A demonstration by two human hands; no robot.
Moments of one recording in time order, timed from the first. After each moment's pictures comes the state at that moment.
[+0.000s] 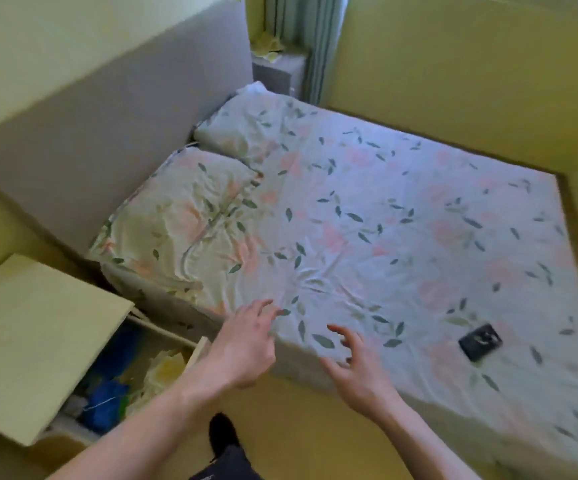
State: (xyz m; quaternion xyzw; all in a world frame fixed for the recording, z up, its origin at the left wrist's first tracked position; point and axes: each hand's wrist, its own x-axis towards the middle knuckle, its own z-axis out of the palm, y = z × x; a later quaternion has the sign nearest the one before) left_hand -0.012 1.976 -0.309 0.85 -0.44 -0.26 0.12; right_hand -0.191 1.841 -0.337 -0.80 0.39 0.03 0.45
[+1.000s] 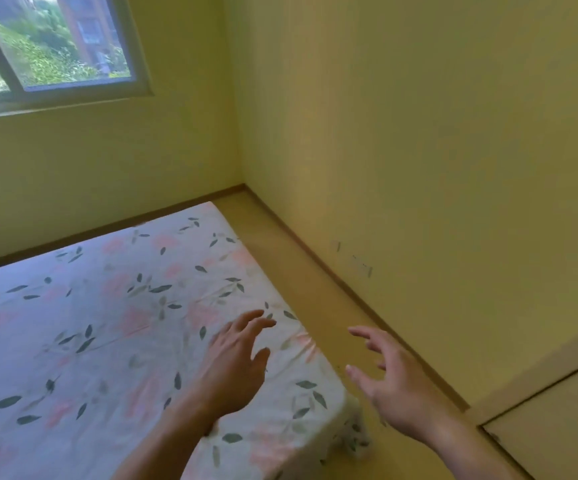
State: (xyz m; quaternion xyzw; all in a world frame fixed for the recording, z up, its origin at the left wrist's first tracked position) left_hand -0.630 1.427 -0.229 0.60 -0.76 -0.23 0.11; right_hand -0.890 1.482 -0.215 -0.60 0.66 -0.26 0.36
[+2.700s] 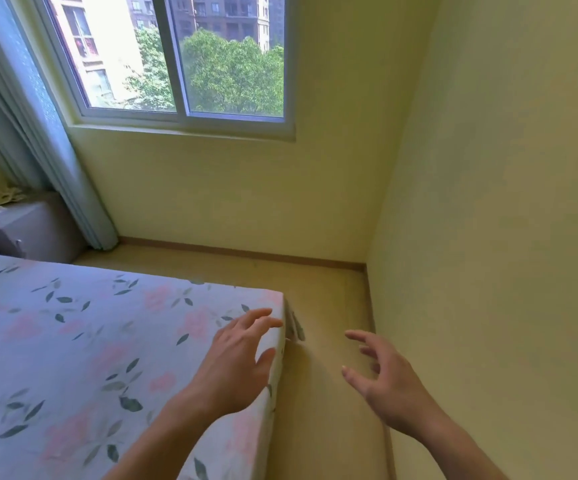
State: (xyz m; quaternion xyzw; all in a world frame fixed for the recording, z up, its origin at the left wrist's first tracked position) left_hand -0.698 0.629 -0.192 0.80 -0.54 -0.14 0.21; right_hand -0.922 0.494 -0.212 -0.80 0.40 -0.15 0.43
